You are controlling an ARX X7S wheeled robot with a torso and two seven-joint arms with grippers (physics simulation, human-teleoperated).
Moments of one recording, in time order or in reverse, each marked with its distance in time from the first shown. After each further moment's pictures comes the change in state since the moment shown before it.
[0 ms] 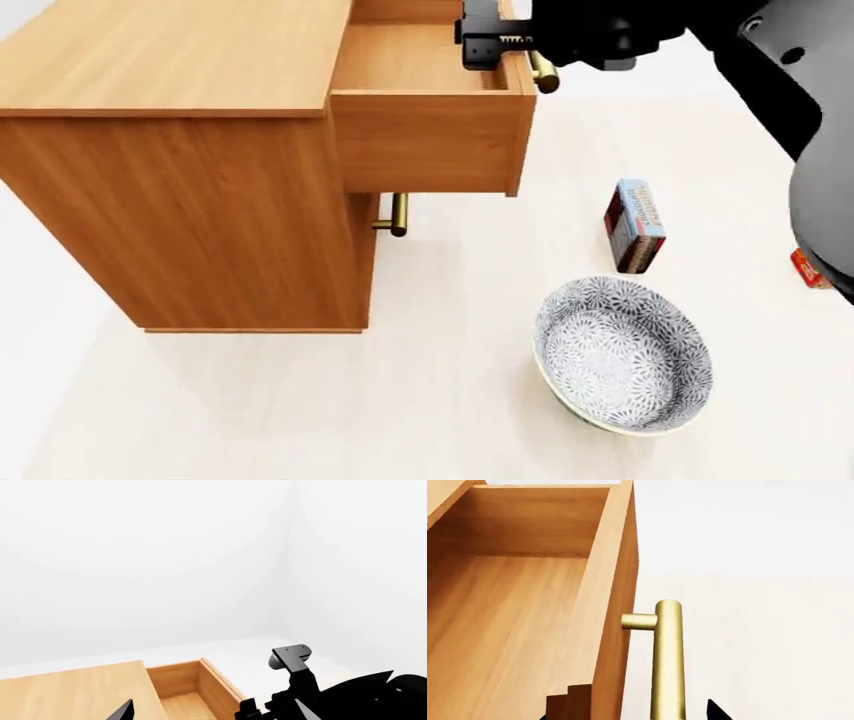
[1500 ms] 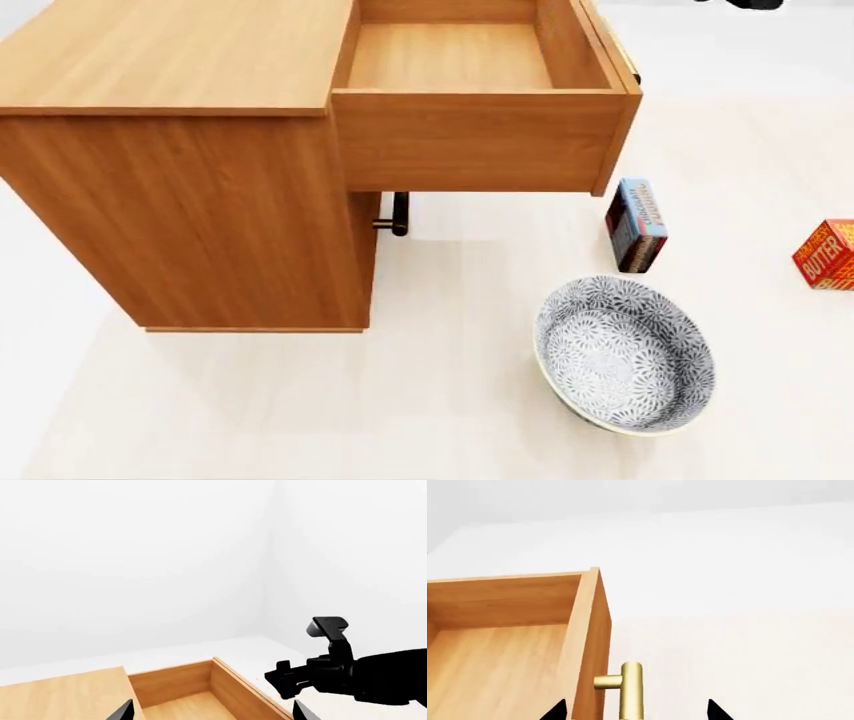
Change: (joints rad) left arm 0.014 0.059 0.026 -0.036 0.175 0.013 0.179; right arm 0.113 0.141 -0.661 -0.028 0.455 -0.128 -0.244
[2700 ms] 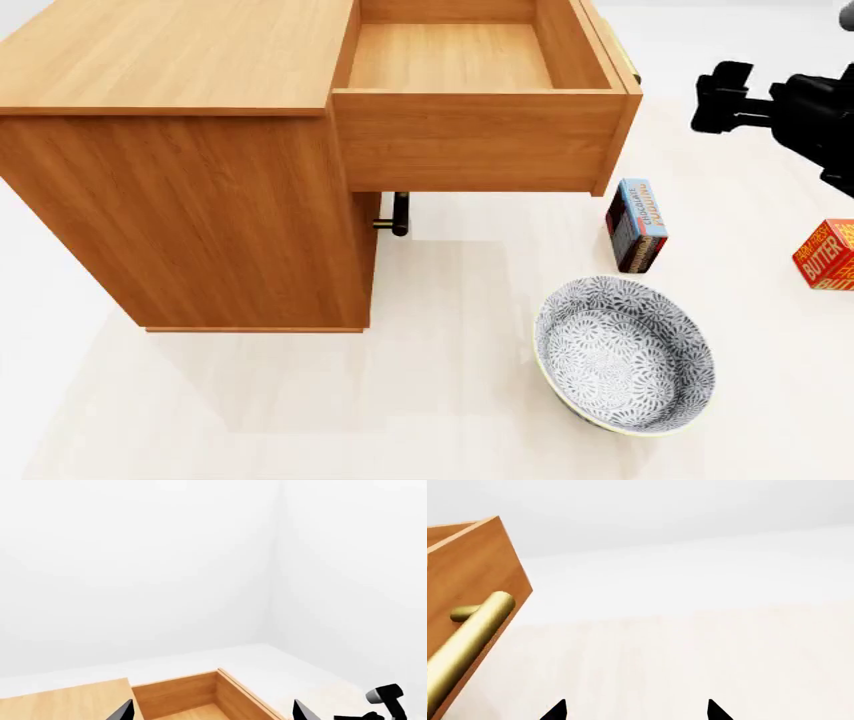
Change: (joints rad) left arm -0.008 0.010 0.026 0.000 0.088 0.040 0.052; right arm -0.078 0.401 0.041 -0.673 -0.210 -0.906 -0.199
